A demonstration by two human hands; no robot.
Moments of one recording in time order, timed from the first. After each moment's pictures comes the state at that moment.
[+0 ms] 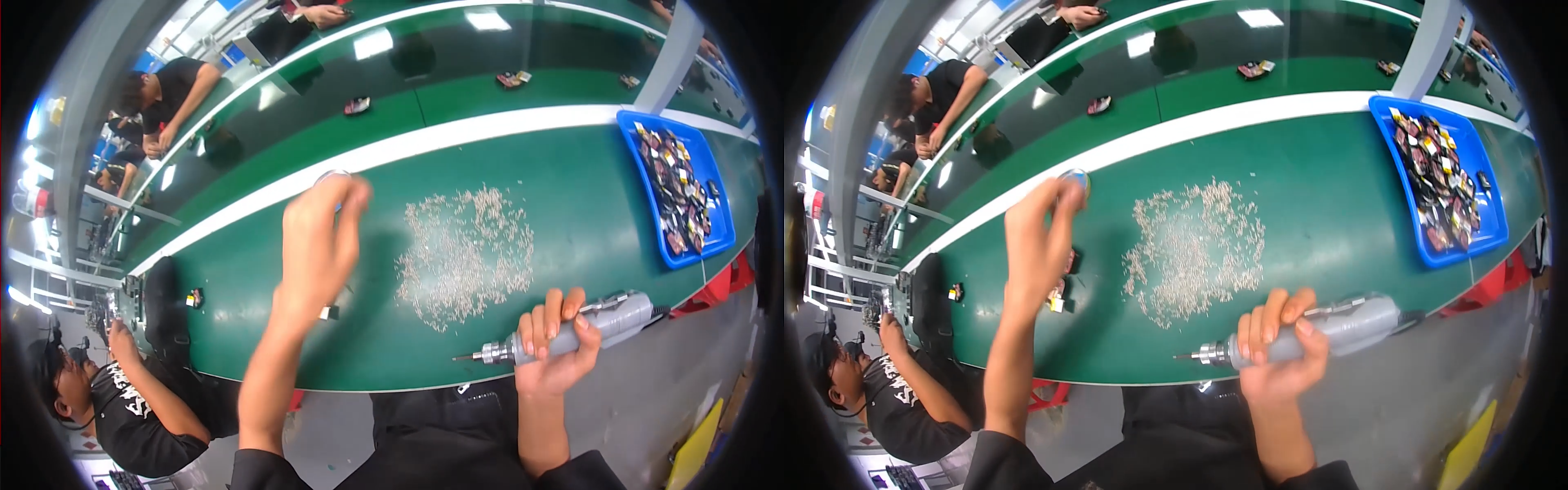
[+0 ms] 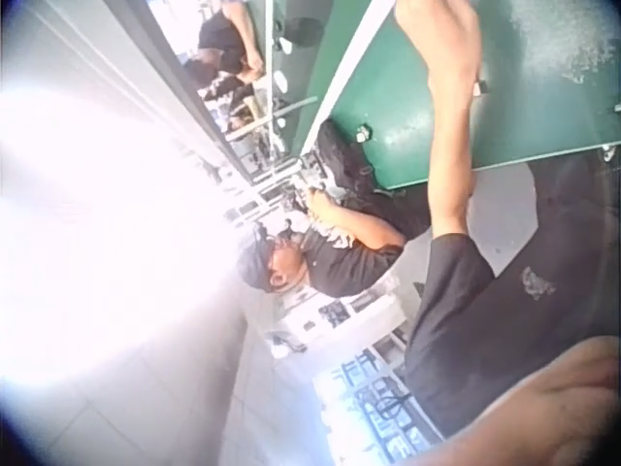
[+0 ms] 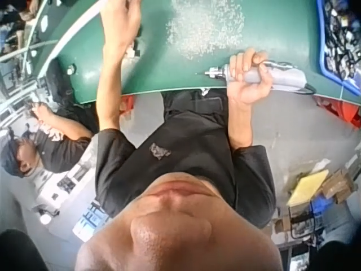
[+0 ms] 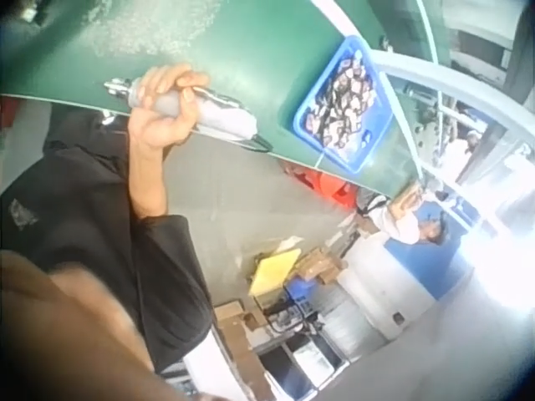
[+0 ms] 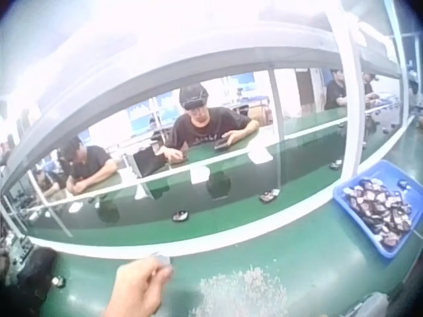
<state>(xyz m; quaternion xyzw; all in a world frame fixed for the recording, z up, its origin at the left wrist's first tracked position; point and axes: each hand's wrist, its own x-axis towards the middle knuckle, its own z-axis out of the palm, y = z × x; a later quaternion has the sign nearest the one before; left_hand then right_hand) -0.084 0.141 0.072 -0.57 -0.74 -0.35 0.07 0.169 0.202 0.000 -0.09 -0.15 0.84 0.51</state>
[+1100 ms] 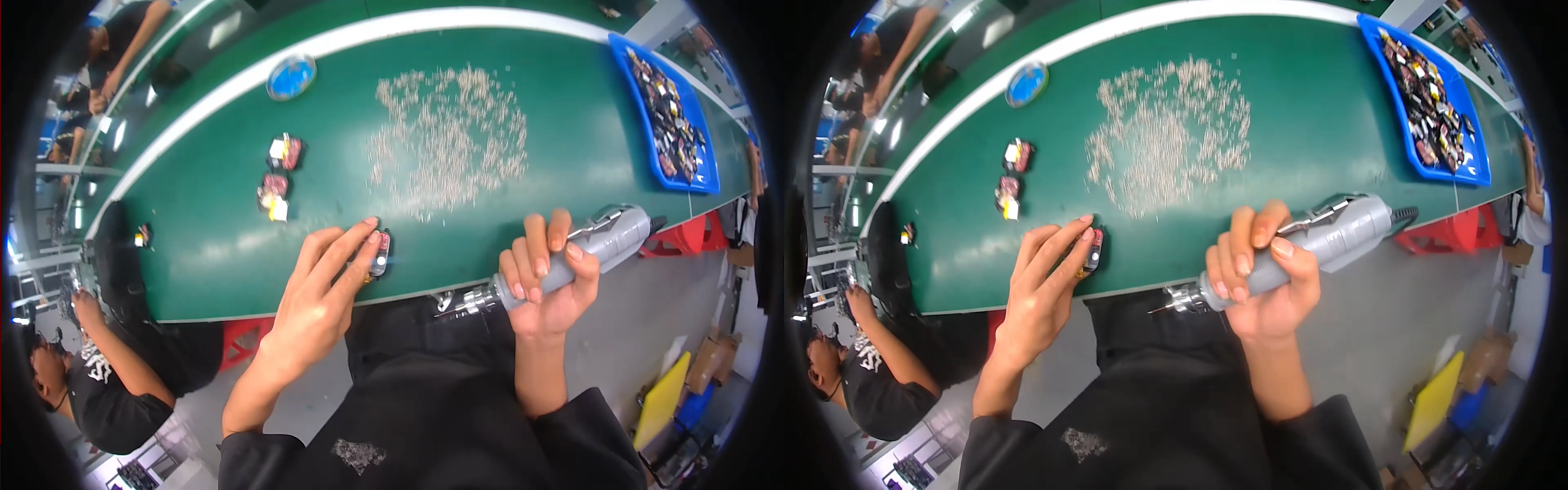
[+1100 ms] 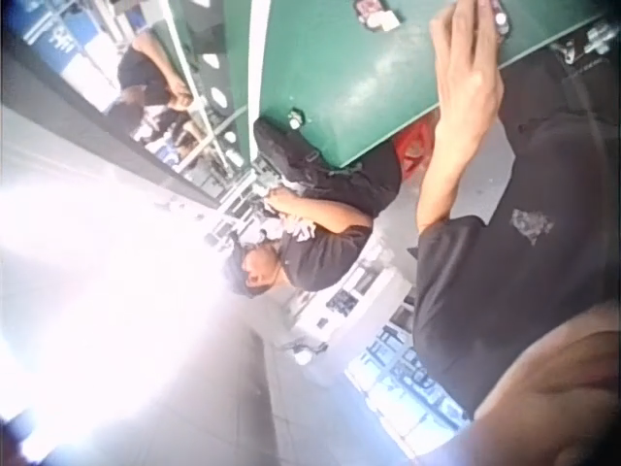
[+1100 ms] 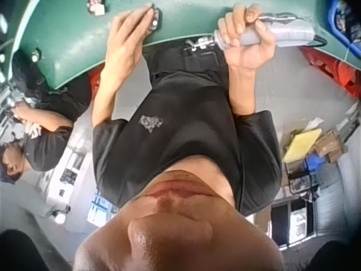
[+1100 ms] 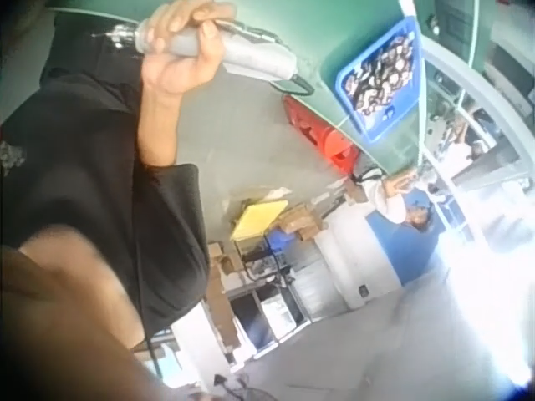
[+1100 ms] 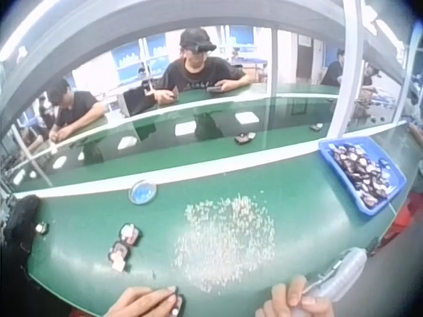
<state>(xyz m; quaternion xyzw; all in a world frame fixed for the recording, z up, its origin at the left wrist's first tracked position) -0.007 0.024 0.031 -0.67 -0.70 -0.24 -0.05 0.182 0.186 0.000 -0.05 -0.21 0.90 0.39</state>
